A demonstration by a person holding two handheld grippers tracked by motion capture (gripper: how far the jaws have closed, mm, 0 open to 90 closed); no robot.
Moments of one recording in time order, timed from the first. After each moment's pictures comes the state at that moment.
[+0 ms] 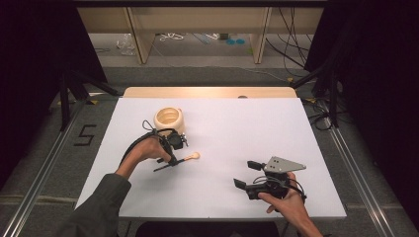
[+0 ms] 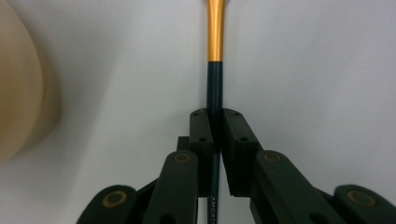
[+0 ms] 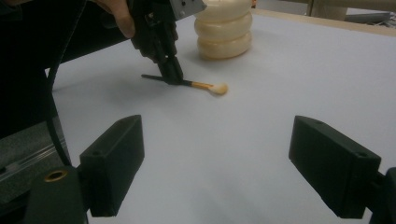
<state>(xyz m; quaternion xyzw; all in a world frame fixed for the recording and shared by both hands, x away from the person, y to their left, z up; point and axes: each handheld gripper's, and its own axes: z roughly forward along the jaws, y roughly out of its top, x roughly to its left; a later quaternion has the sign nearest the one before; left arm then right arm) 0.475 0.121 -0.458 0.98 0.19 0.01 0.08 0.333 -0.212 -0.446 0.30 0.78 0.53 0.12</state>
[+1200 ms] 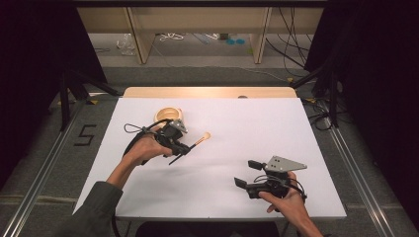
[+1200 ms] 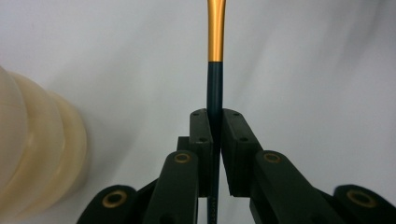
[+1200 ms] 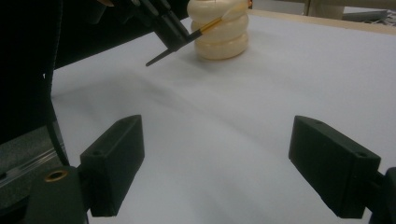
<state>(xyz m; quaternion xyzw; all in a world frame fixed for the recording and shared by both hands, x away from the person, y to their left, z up) 0.451 0.121 -0.405 0.92 0.23 0.06 0.30 0.334 -0.213 -0.447 0.31 0.77 0.54 0.11</state>
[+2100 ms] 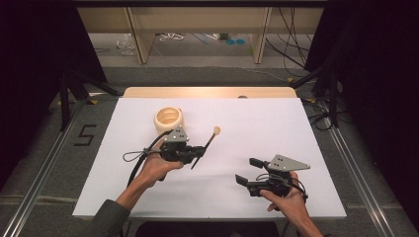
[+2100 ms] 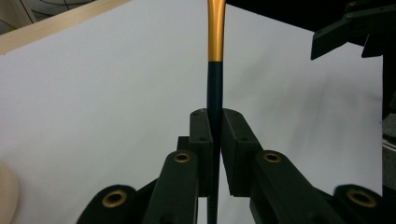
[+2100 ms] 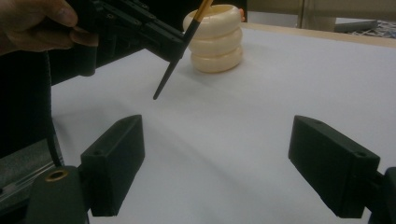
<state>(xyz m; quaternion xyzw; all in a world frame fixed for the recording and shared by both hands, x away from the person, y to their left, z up) 0.404 0.101 -0.419 0.82 0.26 0.09 0.50 0.334 -0.216 -0.443 0.32 0.76 0.55 0.12</state>
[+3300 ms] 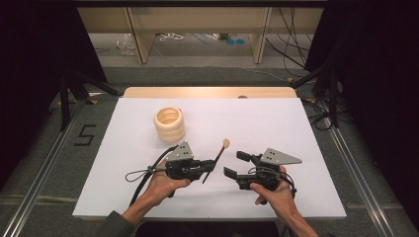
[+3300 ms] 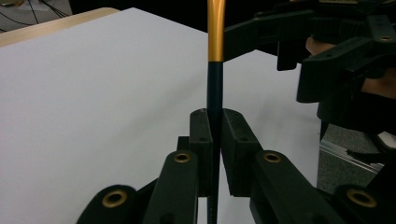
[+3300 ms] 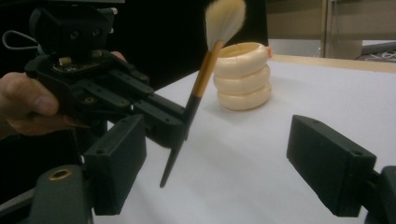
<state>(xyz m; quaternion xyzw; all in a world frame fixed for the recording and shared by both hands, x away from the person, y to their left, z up) 0.361 0.082 -0.426 0.80 0.24 0.06 0.55 0.347 -0.188 -0.434 0.30 0.72 0.62 0.09</state>
